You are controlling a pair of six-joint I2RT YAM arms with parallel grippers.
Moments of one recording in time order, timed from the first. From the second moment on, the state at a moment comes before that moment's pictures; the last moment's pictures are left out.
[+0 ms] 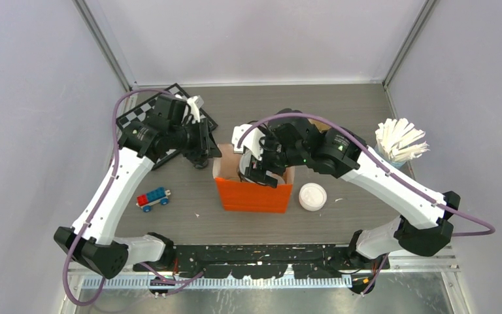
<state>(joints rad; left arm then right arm) -0.42 1.23 1.46 -1.05 0.30 -0.51 1.02 1.40 1.71 -1.00 -0.10 -0.41</state>
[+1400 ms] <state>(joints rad) -0.42 0.99 1.10 -0.52 0.46 -0.41 1.06 1.40 1.60 -0.87 0.04 -0.55</state>
